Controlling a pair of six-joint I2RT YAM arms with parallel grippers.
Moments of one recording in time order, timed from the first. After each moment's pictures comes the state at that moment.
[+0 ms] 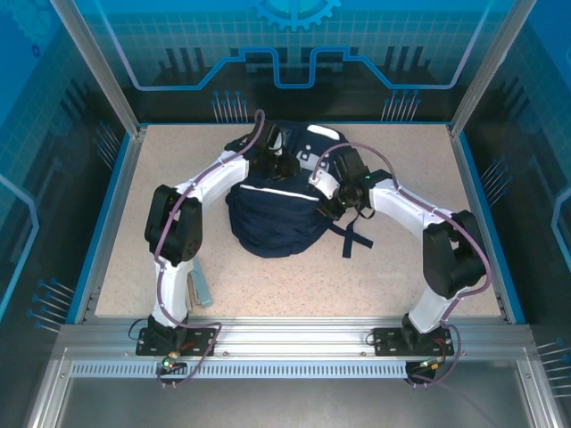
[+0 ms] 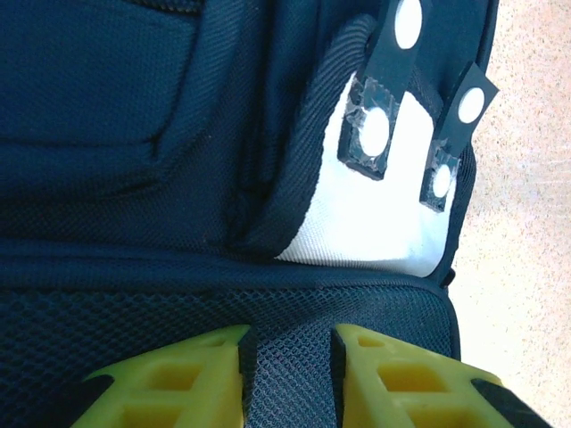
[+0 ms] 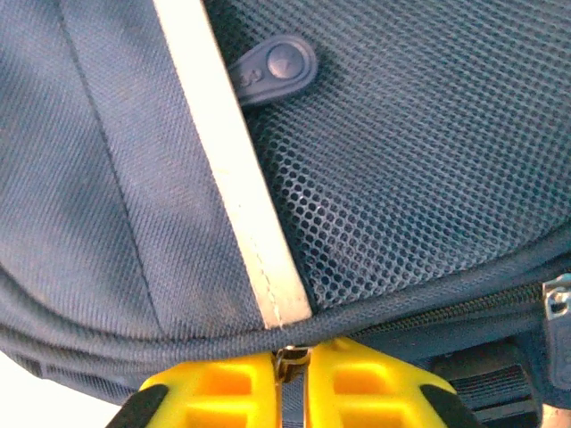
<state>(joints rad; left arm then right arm) -0.42 2.08 1.75 -0.58 0.30 -0.63 0.43 1.71 1.24 -0.60 -0.25 -0.47</state>
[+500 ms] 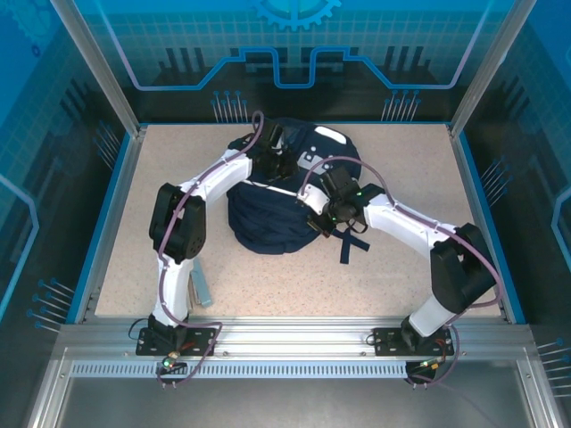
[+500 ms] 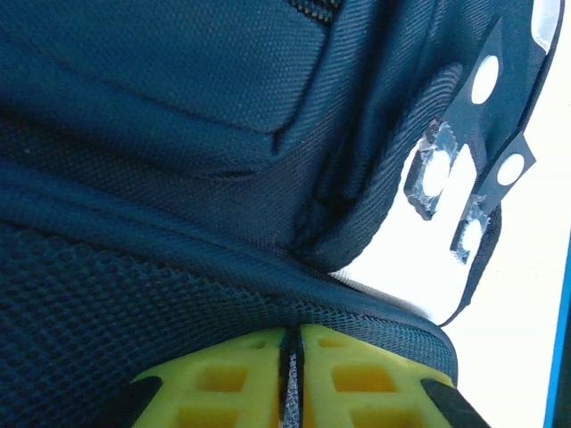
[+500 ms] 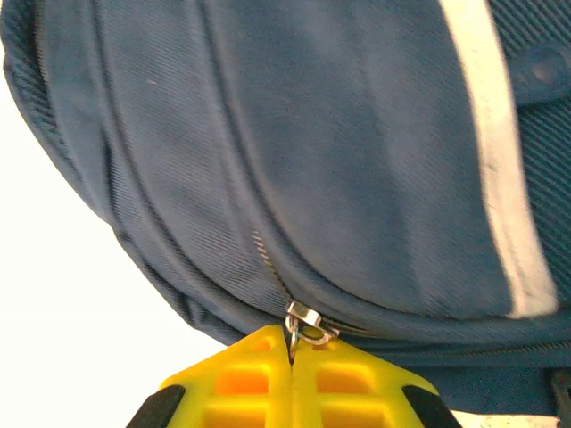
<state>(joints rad) -0.43 2.12 1.80 -0.62 0.26 -0.78 0.59 1.59 1.14 -0.58 -0.20 -0.35</state>
